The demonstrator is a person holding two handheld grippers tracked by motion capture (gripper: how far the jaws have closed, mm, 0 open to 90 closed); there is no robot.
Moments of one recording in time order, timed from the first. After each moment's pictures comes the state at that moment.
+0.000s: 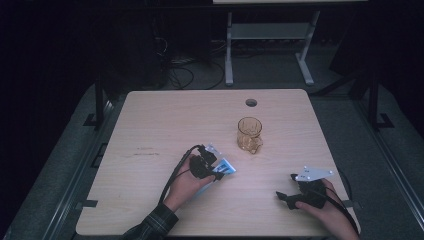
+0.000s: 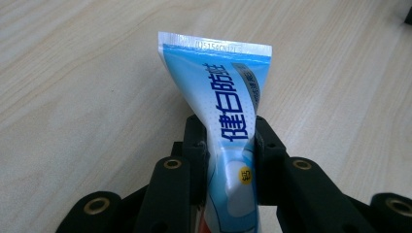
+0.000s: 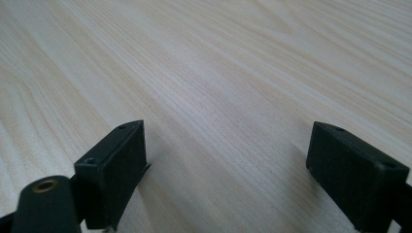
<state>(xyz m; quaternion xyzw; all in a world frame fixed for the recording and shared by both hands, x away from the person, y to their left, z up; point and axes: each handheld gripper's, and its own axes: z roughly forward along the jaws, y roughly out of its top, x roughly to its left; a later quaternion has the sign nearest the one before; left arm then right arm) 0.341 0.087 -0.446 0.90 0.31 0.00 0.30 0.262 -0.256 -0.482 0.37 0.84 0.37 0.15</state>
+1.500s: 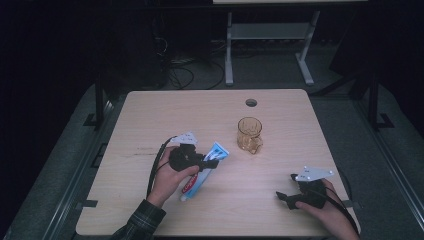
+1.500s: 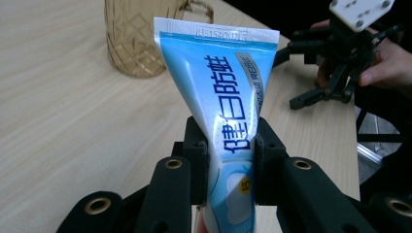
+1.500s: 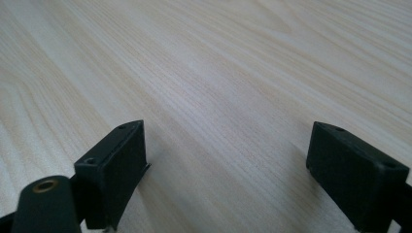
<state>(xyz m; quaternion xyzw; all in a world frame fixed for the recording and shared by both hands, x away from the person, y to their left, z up) 0.338 0.138 -0.405 0.83 0.26 -0.02 0.50 0.262 -0.256 -0.482 0.37 0.84 0.37 0.15</state>
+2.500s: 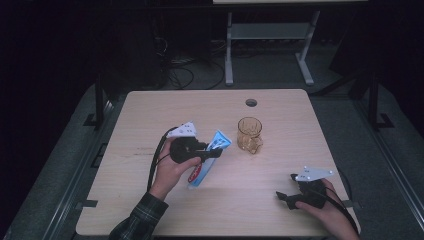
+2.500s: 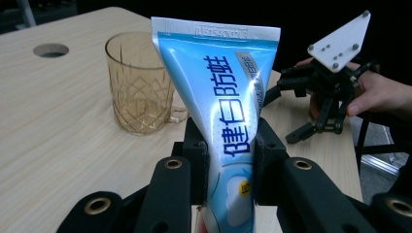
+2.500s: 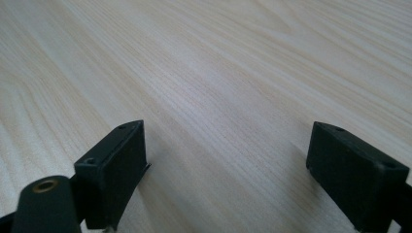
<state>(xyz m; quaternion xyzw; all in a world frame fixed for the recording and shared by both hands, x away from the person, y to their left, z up) 0.347 0.130 -0.376 0.82 0.22 0.02 0.53 0.262 -0.256 -0.482 0.37 0.84 0.37 0.15</state>
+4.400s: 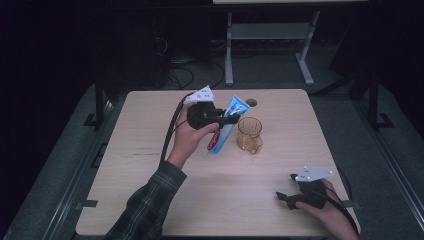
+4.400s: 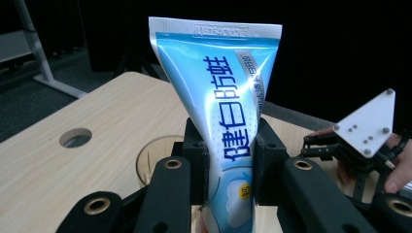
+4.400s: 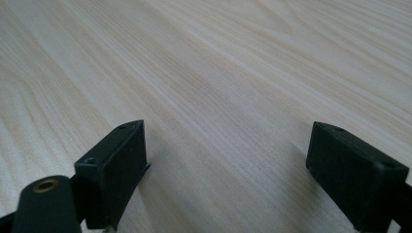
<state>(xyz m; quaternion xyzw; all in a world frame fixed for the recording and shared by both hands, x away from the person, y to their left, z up) 0.407 0.081 -0.318 0.80 0.18 0.06 0.56 0.261 -0.255 -0.481 0.37 0.84 0.37 0.14</state>
